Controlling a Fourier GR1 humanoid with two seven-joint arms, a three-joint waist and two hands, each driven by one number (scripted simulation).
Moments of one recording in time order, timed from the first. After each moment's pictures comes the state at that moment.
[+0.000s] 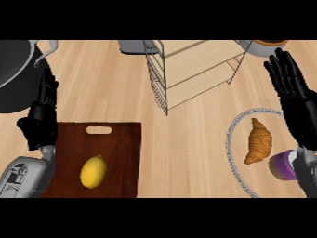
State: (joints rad) left arm -0.24 0.30 -0.12 -1.37 0.10 0.46 -0.12; right arm -0.24 -0.33 0.04 -1.65 -0.16 0.03 -0.19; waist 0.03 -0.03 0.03
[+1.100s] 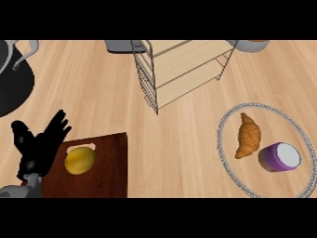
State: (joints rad) left arm -0.04 0.34 -0.11 -1.34 0.34 0.17 0.19; right arm 0.58 -0.47 -0.51 -1.78 -0.23 0.01 -0.06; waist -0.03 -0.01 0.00
